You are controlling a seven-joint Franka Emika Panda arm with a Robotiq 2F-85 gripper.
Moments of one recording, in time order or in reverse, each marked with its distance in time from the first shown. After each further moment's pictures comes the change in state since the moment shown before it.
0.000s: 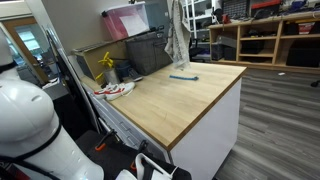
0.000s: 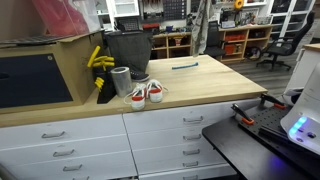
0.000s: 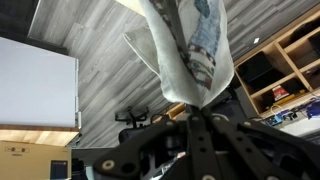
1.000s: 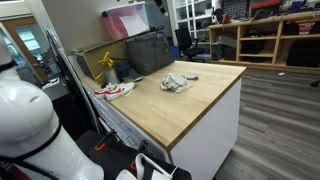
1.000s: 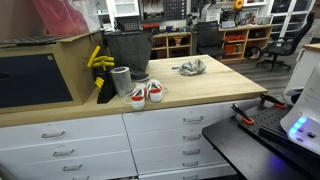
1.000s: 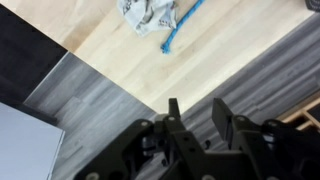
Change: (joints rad) arm -0.016 -0.027 0.015 -0.008 0.488 -0.133 -0.379
